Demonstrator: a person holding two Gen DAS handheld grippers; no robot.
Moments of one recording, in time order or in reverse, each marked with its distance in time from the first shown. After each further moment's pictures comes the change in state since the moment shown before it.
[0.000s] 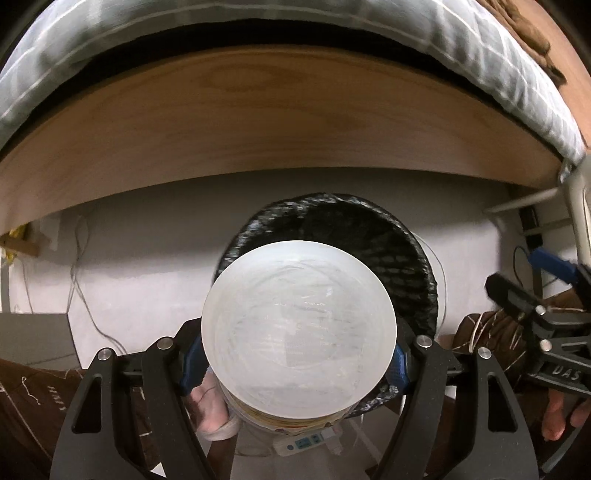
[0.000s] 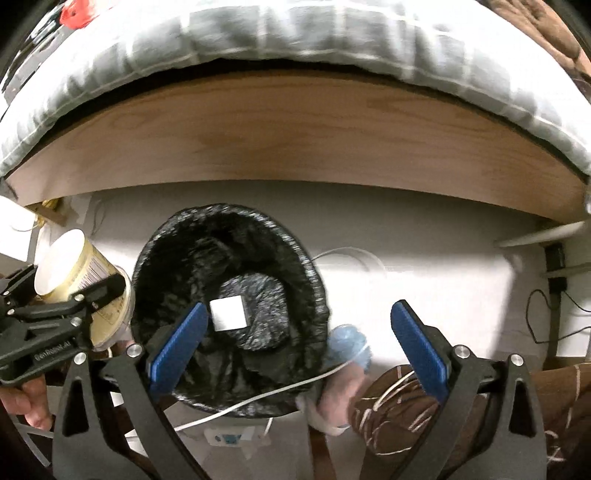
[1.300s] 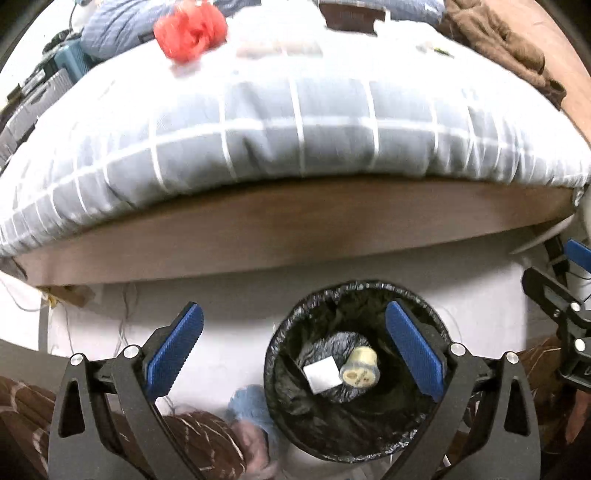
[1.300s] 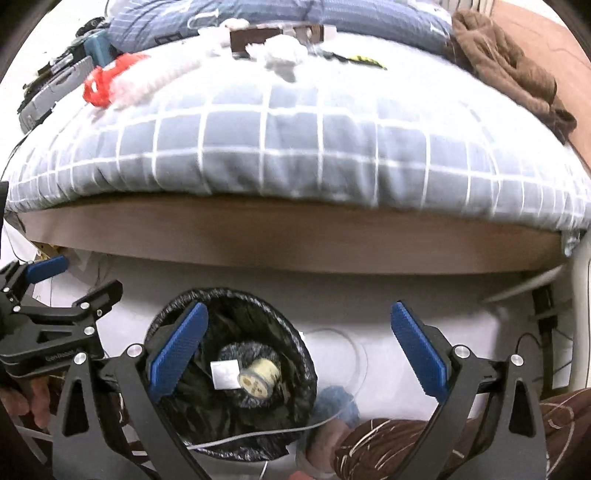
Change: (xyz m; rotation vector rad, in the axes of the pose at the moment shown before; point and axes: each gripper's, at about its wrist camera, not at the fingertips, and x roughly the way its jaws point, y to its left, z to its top) left arm -0.079 0.004 0.037 0.023 -0.264 0.170; right arm -0.068 0.009 0.036 -0.021 -0.269 0.010
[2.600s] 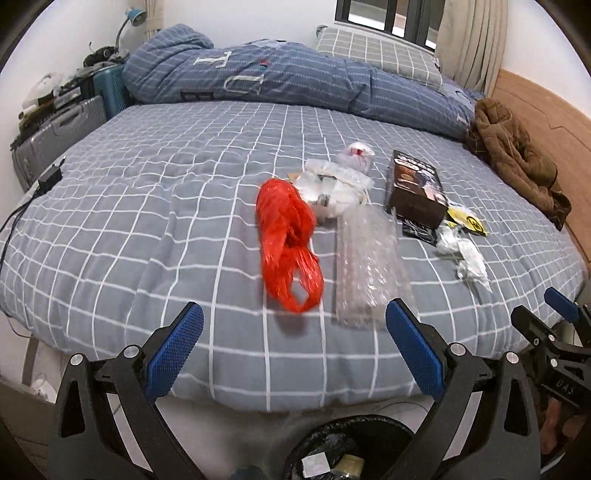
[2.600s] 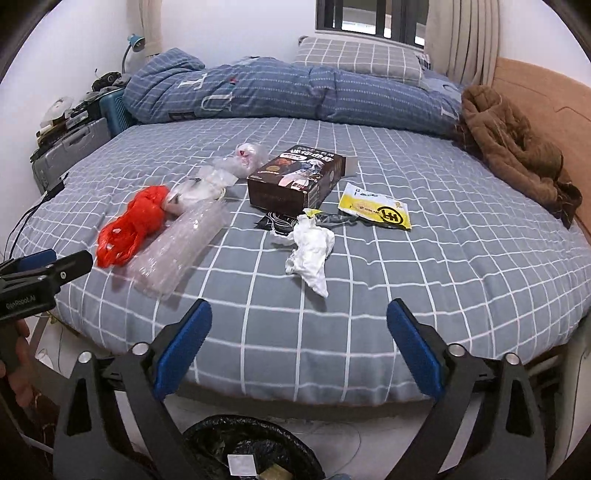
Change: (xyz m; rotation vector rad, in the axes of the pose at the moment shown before) left arm -0.063 0.089 0.145 -0.159 -0.265 -0.038; right arm -0.026 0.015 0.149 -0.010 -0.246 0.031
